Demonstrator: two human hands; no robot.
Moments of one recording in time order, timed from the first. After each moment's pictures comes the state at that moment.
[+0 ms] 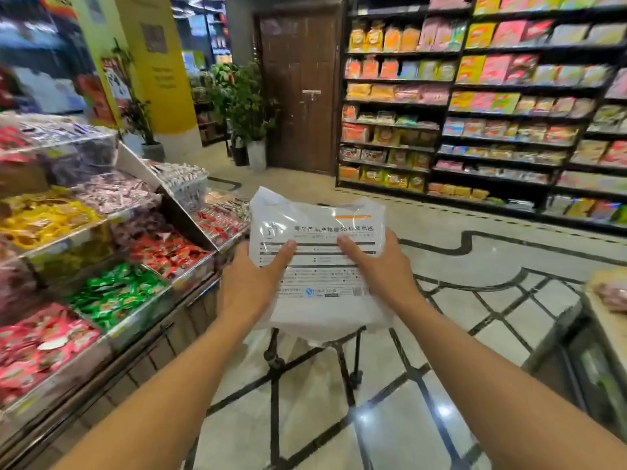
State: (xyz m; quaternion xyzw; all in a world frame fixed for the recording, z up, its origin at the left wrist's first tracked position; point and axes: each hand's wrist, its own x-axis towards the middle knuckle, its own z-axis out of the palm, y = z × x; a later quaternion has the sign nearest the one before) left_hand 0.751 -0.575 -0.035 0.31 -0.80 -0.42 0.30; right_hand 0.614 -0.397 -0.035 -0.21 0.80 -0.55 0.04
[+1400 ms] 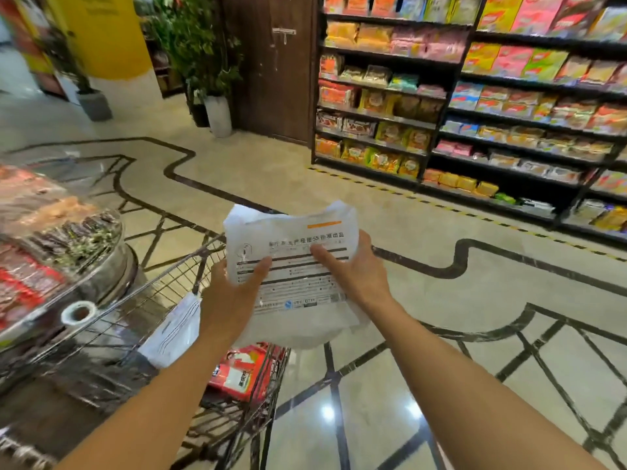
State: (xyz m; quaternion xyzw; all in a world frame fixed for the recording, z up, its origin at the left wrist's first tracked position) left_hand 0.011 -0.636 -0.142 0.43 -0.74 -0.46 0.24; right_hand -0.142 -0.478 -0.119 -0.21 0.85 -0.47 0.11
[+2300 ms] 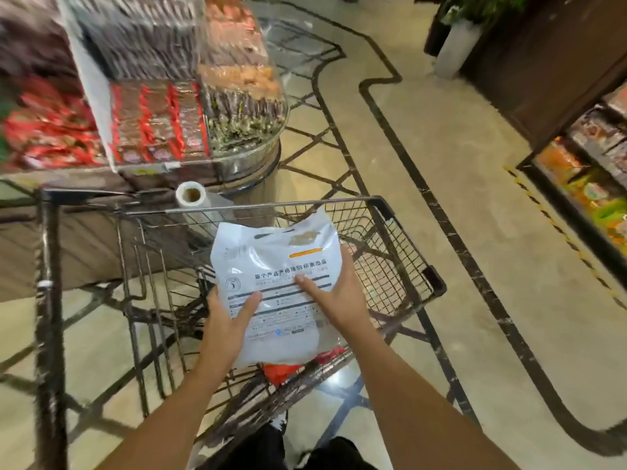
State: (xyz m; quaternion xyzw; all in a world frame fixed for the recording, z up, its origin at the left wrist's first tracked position) left_hand 0.031 -0.726 -0.328 0.69 -0.39 -0.50 0.36; right_hand -0.174 -0.739 -0.294 -0.49 0.72 -0.34 0.36
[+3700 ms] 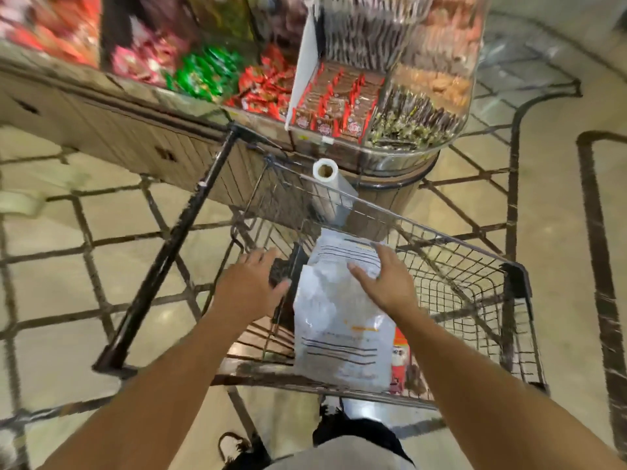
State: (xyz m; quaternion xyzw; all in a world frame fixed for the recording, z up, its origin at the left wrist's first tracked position) left_hand 0.045 -0.693 -0.263 0.84 -0.53 -0.15 -0.01; right_hand -0.173 -0.826 -0.313 -0.76 0.55 -0.07 0.33
